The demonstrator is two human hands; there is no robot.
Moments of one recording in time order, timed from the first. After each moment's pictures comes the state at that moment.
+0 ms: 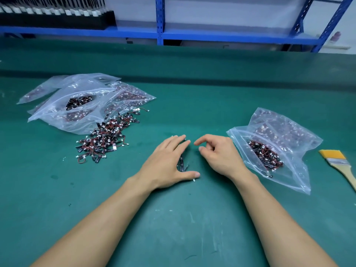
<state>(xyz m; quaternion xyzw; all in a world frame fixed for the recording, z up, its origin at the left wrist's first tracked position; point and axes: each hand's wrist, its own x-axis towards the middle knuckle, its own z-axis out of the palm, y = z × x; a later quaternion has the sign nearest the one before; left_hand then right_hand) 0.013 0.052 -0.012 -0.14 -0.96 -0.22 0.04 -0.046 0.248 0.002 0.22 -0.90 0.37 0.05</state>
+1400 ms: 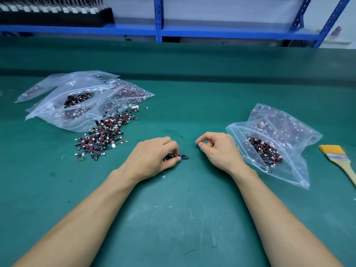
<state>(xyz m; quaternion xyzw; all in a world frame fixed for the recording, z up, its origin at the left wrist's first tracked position) 0.014 0.021 -0.001 -0.22 -0.95 -0.13 0.15 -0.047 0.247 0.002 0.16 -0.92 0.36 0.02</state>
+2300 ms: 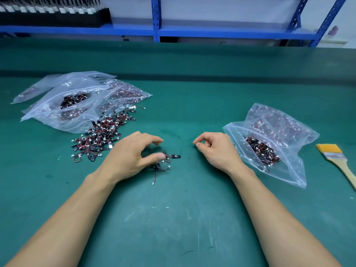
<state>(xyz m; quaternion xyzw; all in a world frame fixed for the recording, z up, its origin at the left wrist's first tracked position) 0.024 -0.015 0.006 -0.16 -0.95 -0.22 0.14 -0.049 0.249 0.002 0.16 -0.92 0.35 0.00</state>
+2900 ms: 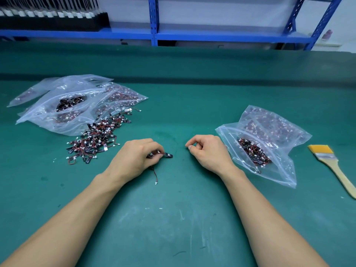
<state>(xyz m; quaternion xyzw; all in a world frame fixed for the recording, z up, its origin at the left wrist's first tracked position) 0.019 0.015 0.006 -0.18 -0.95 -0.19 0.19 -0.044 0.246 0.004 0.16 -0.93 0.33 0.00</state>
